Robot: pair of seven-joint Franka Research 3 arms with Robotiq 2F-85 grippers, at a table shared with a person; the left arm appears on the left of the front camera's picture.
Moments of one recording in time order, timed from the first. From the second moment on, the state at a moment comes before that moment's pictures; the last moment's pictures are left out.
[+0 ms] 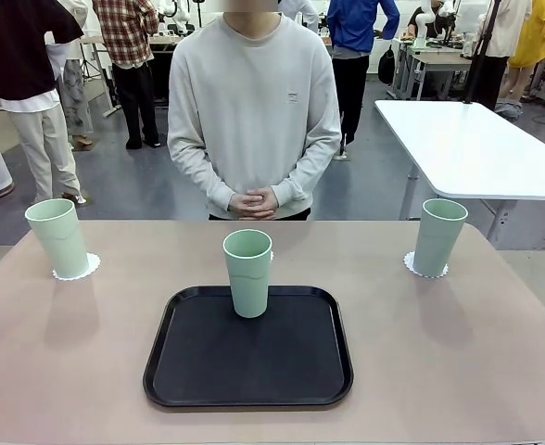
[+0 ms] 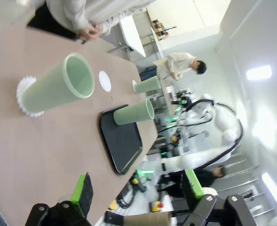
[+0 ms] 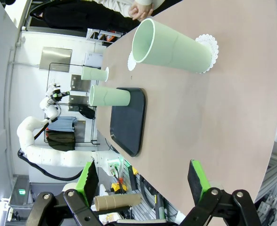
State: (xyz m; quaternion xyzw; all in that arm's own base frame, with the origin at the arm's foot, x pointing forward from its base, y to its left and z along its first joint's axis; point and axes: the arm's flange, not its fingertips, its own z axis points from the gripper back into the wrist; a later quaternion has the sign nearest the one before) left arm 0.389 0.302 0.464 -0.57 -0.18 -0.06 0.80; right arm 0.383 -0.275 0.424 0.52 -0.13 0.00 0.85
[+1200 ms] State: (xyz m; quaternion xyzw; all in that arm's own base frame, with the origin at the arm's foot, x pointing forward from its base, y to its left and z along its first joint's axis) left arm 0.441 -0.065 0.495 -0.30 -0.23 -0.59 0.72; right arm 0.384 -0.277 0.424 0.51 -0.13 0.00 0.85
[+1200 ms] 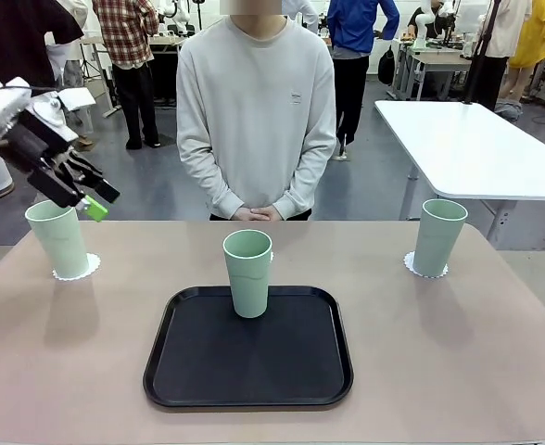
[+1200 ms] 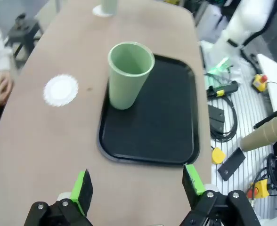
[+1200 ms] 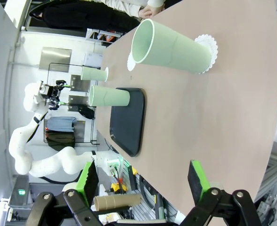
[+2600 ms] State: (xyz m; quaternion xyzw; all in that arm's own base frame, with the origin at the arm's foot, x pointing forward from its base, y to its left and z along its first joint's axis) left arm 0.465 -0.096 0.417 -0.48 -0.32 -0.51 0.64; right arm 0.383 -0.277 0.424 0.51 -0.13 0.00 0.85
